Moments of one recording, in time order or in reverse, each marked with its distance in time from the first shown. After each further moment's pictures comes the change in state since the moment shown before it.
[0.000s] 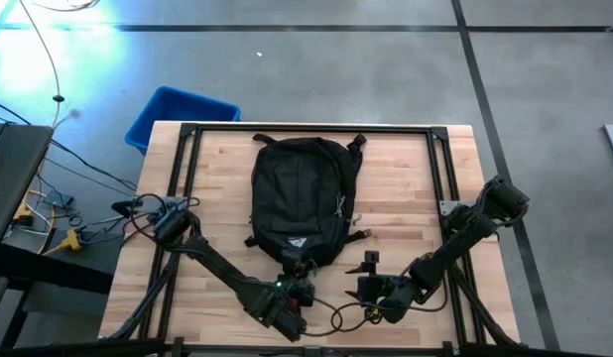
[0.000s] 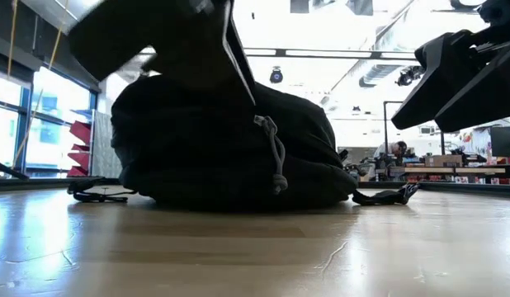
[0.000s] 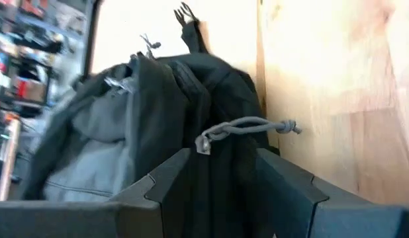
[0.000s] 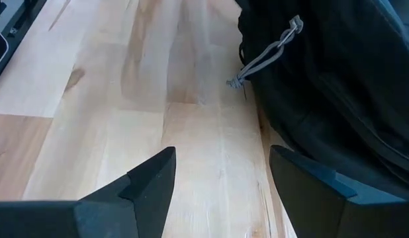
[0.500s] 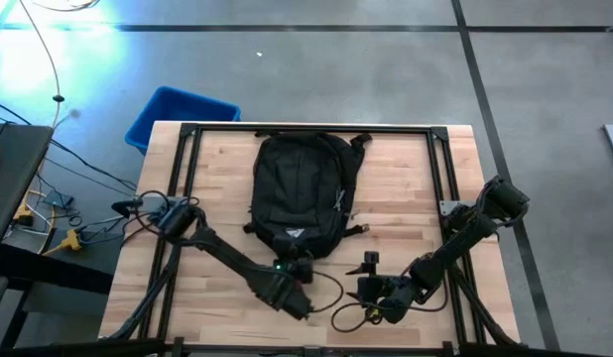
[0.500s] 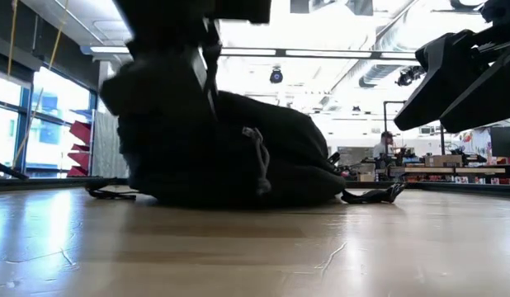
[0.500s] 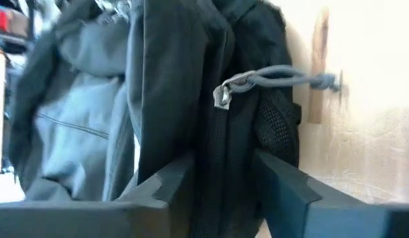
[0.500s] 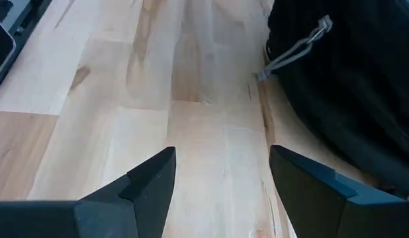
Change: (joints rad) left arm 0.100 0.010 0.000 -0.233 0.146 -0.192; right arm 0.001 0.000 0.000 0.001 -0.015 0.000
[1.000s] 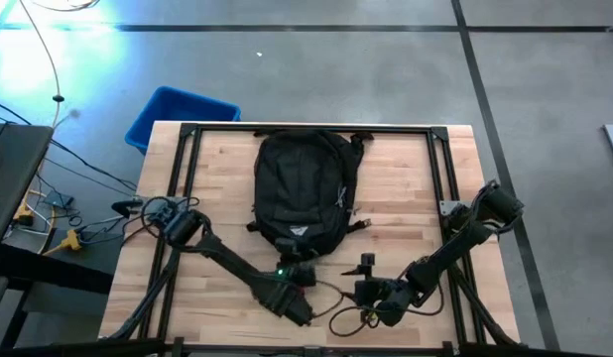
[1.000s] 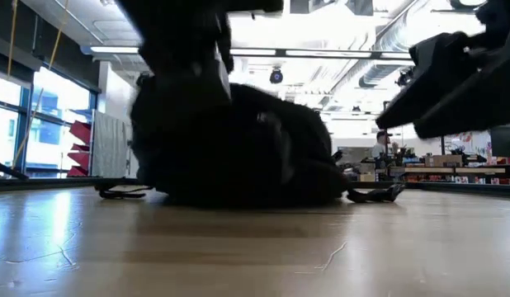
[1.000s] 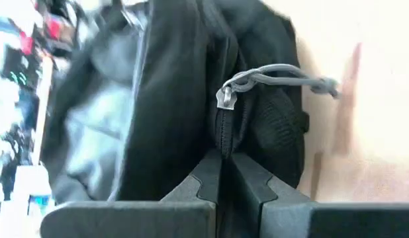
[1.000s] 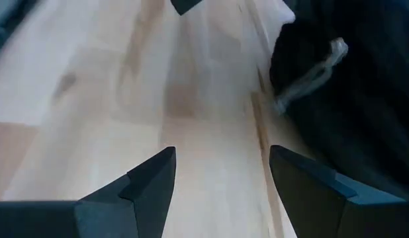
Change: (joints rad) left arm -0.049 0.062 0.064 -0.026 -0.176 -0.062; right arm 0.009 0.071 0.000 0.147 0.084 -0.112
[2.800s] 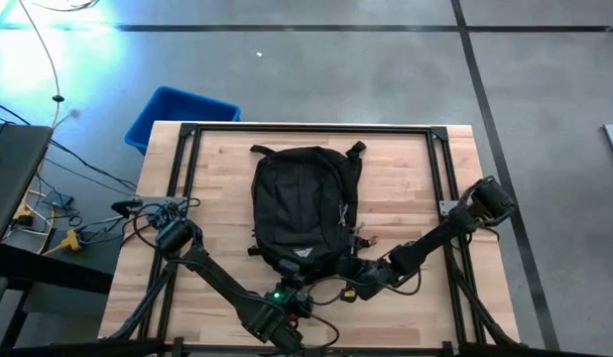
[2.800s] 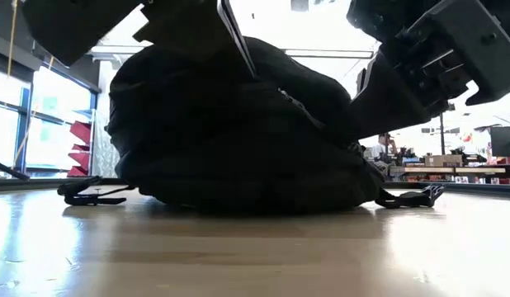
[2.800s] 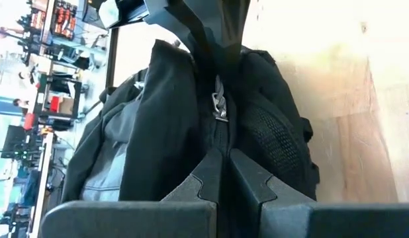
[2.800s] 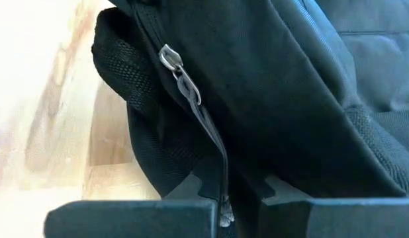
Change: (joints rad) left arm -0.126 -0.002 0.069 0.096 -0.016 0.200; right arm -0.209 0.018 0.005 -0.018 -0.108 0.067
